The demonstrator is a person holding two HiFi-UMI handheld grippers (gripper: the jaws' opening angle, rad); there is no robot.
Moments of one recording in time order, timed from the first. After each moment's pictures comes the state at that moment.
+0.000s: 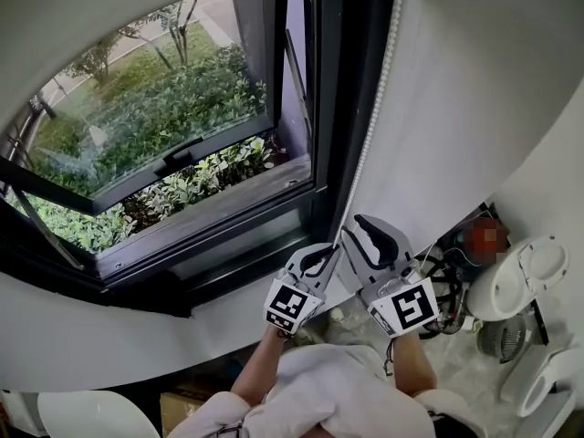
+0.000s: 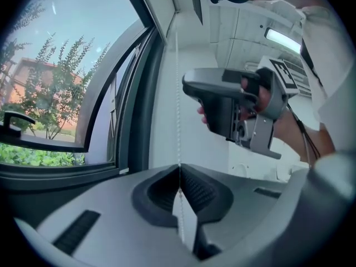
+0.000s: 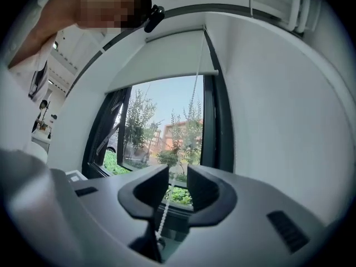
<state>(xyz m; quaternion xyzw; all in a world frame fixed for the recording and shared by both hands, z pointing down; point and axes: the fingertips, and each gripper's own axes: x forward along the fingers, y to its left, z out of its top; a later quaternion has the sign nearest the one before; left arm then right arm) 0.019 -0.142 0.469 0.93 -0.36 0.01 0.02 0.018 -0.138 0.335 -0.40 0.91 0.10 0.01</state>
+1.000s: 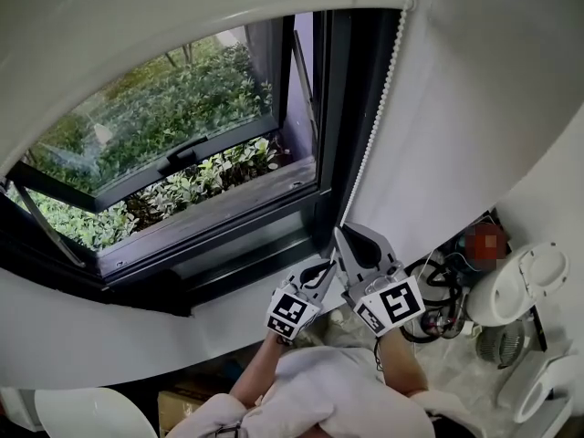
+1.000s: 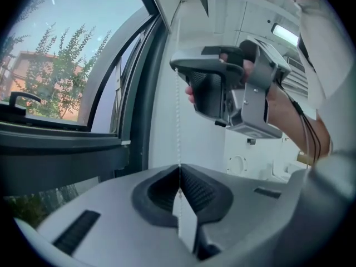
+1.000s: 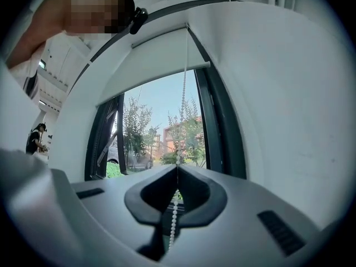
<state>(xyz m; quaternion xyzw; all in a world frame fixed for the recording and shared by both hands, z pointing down) 0.015 -0.129 0.531 0.93 -0.36 0.06 0.06 -0.002 -0.150 0.362 -0.39 0.92 0.02 0.05</state>
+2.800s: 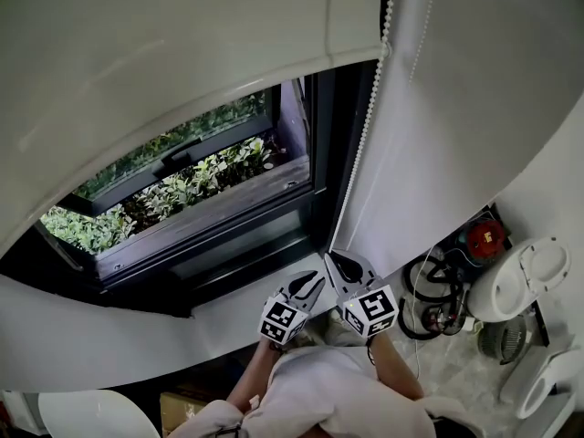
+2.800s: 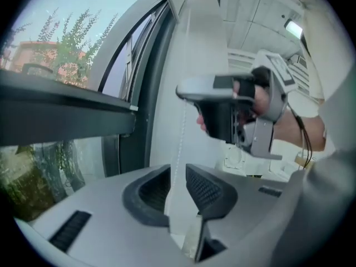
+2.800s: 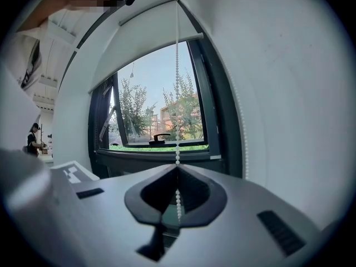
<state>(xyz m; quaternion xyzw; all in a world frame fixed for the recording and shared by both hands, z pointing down) -0.003 -0.110 0.602 0.92 -0.36 0.11 0.12 0.002 -0.143 0.493 -0.40 0.91 -0.07 -0.05</state>
